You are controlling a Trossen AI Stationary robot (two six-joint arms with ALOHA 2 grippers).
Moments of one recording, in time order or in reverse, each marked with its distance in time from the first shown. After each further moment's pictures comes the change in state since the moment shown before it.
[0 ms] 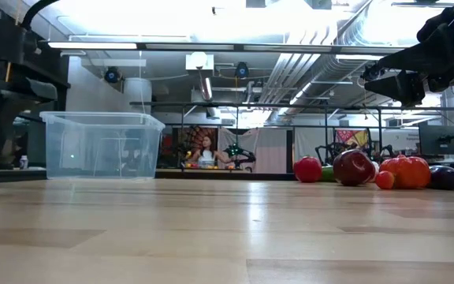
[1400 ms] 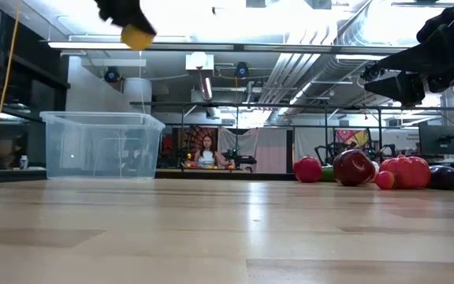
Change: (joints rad) left arm 0.907 -0.484 0.277 0.134 -0.420 0.391; right arm 0.000 0.003 0.000 -0.004 0.000 0.000
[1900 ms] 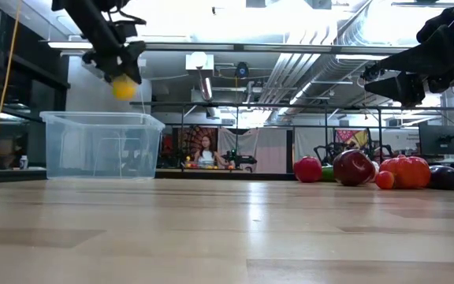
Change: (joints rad) left arm 0.467 0.089 -0.069 0.008 0.167 -0.121; right arm 0.000 0.000 0.000 -0.004 0.000 0.000
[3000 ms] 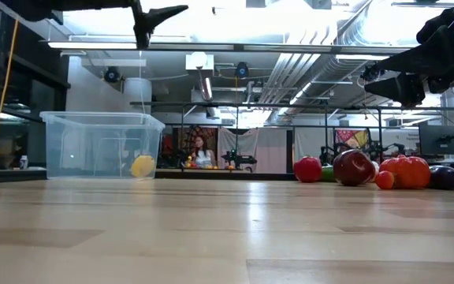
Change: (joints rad) left arm -0.639 -0.044 -0.394 1.193 0.330 -0.672; right arm 0.000 0.000 0.000 -0.005 0.000 0.000
